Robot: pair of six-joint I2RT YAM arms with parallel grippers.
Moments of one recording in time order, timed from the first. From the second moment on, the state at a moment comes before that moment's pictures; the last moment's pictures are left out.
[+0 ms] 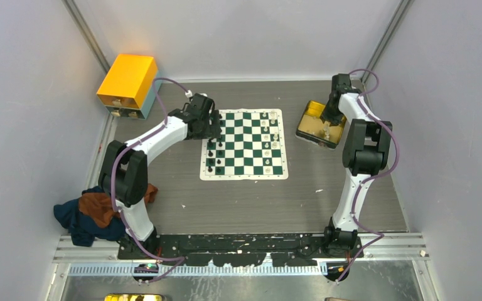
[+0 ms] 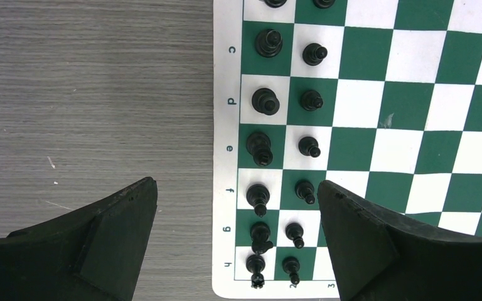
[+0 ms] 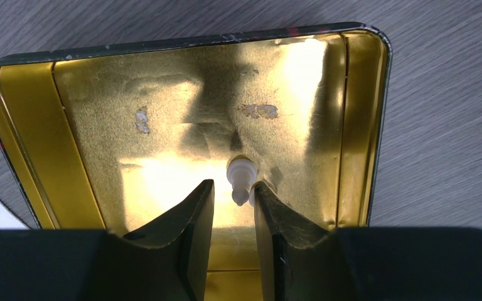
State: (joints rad) left arm -0.47 1.80 1.37 -0.54 -0.25 -0.44; right arm -0.10 2.11 1.69 -0.66 0.16 0.41
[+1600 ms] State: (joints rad) left arm -0.47 1.80 1.37 -0.54 -0.25 -0.44; right arm -0.10 2.11 1.70 -0.69 0.15 0.42
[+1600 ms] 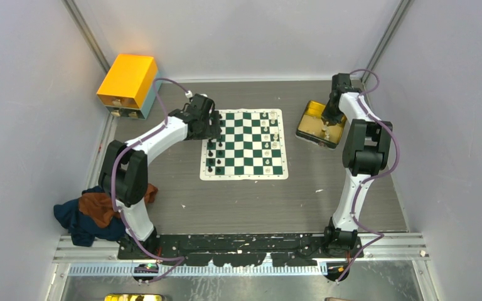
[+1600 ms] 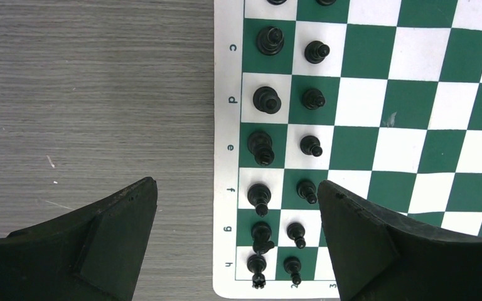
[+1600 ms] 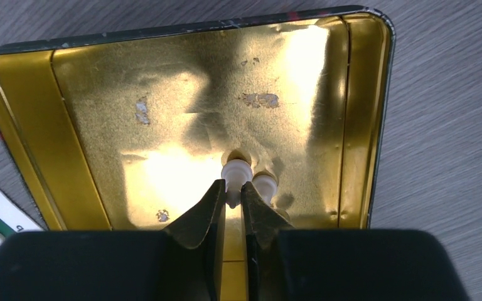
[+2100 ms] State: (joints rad) left arm -0.47 1.75 1.35 -0.54 -0.25 -0.44; right arm 0.00 2.05 1.88 -0.76 0.15 0.42
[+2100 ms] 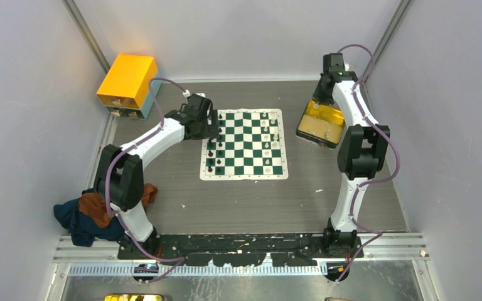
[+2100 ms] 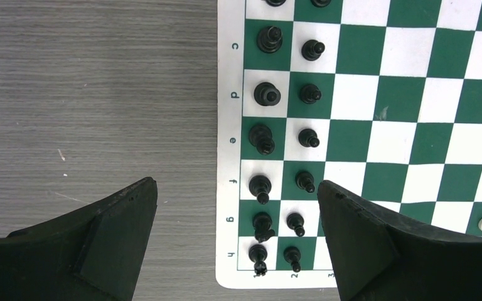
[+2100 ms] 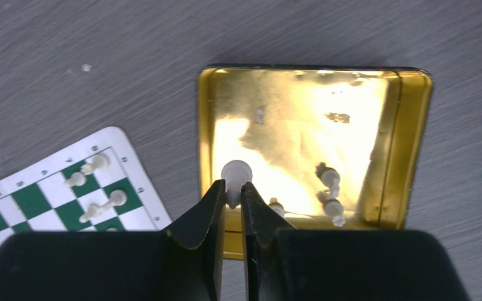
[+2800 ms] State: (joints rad) left arm -0.47 1.71 1.31 -0.54 -0.25 -0.44; right arm 0.28 2.17 2.07 -0.88 0.14 0.40
